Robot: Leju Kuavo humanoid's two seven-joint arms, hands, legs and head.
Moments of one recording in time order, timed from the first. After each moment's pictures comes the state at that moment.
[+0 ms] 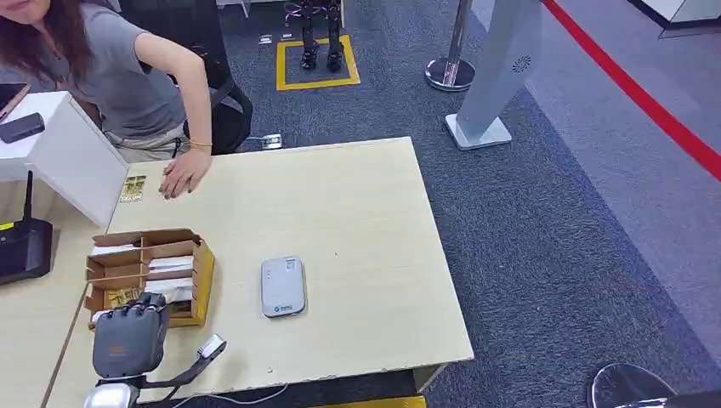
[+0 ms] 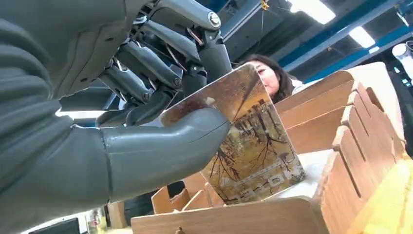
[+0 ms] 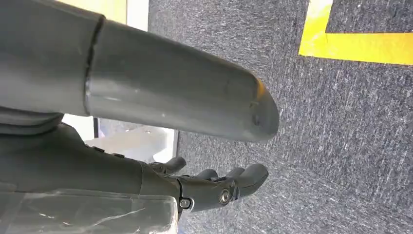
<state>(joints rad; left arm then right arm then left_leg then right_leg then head) 0.00 0.43 -0.48 -1.41 -1.57 0.51 0.57 -0.06 0.03 -0.96 -0.21 1.48 -0.06 0.11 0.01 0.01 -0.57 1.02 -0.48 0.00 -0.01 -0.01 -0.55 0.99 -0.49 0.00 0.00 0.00</state>
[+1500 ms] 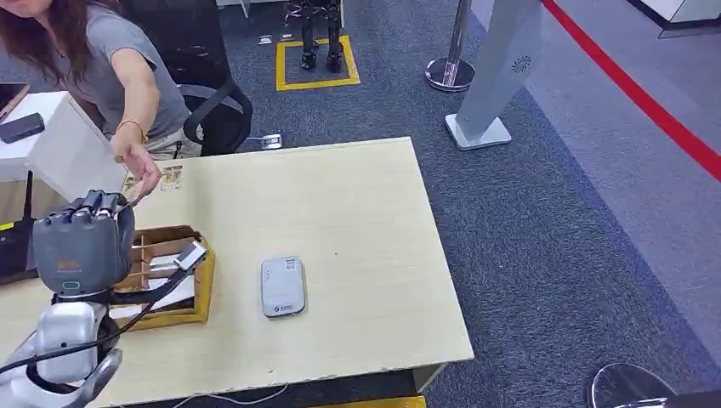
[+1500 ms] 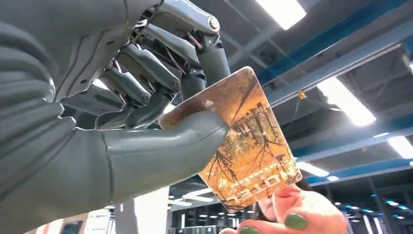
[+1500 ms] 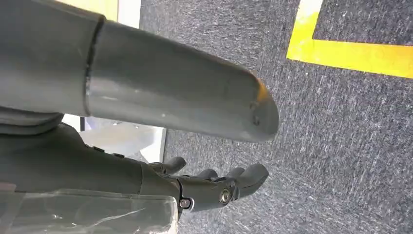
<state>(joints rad) -0.31 0.56 -0.57 -1.73 -1.57 0.31 0.68 -0.08 0.03 -0.96 -0.21 1.51 -0.03 0.07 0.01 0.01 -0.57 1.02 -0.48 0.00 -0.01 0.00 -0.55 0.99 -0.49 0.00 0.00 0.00</state>
